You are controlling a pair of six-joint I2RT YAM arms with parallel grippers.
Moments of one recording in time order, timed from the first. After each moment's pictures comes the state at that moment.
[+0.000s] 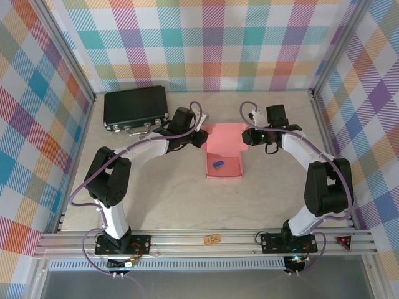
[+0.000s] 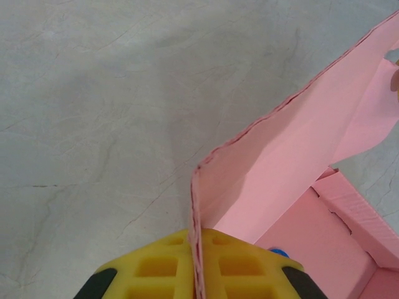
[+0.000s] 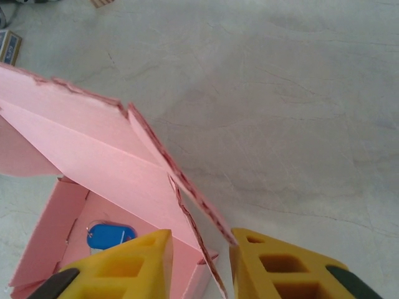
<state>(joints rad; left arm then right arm) -0.57 1.83 1.30 -0.18 0.22 -0.10 0.18 1.61 1.12 -0.43 -0.42 -0.03</state>
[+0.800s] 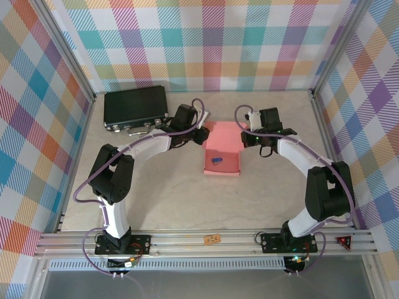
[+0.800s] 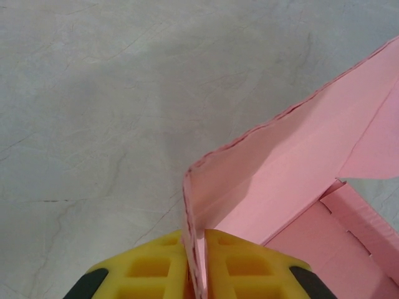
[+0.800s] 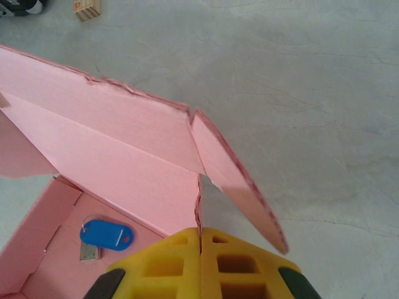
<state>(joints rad) -0.57 1.87 1.37 -0.21 0.20 -0.09 0.27 1.56 1.06 -0.34 -0.26 0.06</state>
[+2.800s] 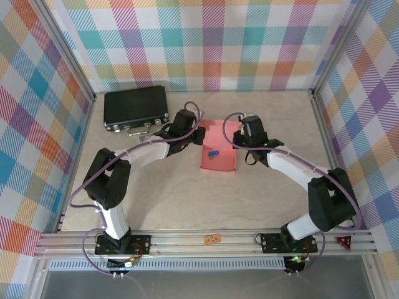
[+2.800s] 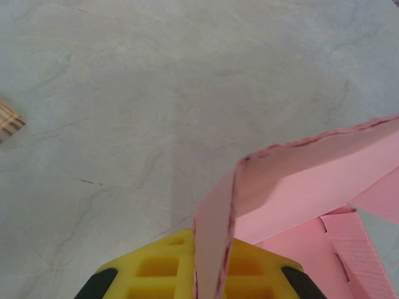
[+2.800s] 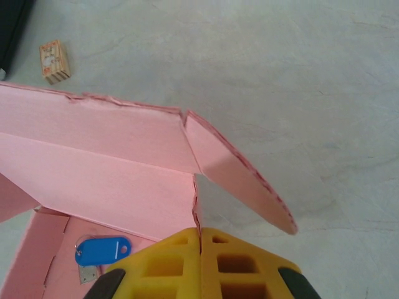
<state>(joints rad) -0.59 1.80 1.24 -0.08 0.01 -0.27 0.48 1.49 0.95 -0.14 0.15 0.28</state>
